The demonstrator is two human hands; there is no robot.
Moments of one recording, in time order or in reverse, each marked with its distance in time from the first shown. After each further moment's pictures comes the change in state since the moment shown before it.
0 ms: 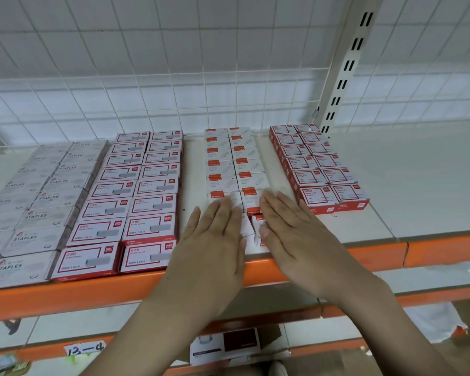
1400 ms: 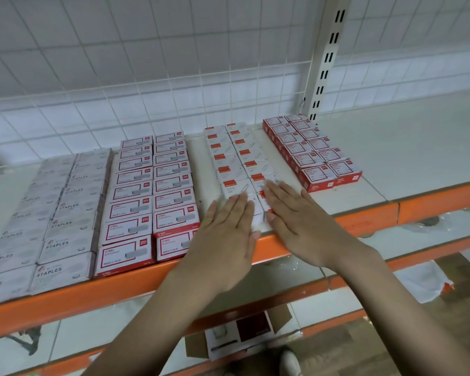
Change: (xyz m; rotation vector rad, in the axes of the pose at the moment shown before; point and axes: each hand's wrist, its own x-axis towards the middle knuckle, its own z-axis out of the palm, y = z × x) left_hand -0.007 -0.030 0.006 -0.002 -0.132 0.198; right_hand -0.005 -0.028 0.008 0.017 -0.032 0.127
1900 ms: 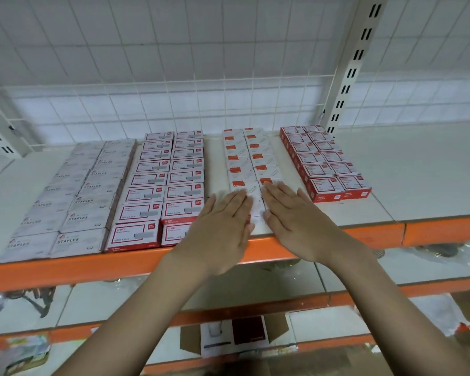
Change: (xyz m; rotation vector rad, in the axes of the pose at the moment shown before) left_hand 0.000 0.000 -0.009 -0.019 0.027 -0.077; right_hand 0.014 0.002 -0.010 -0.077 -0.058 -0.115
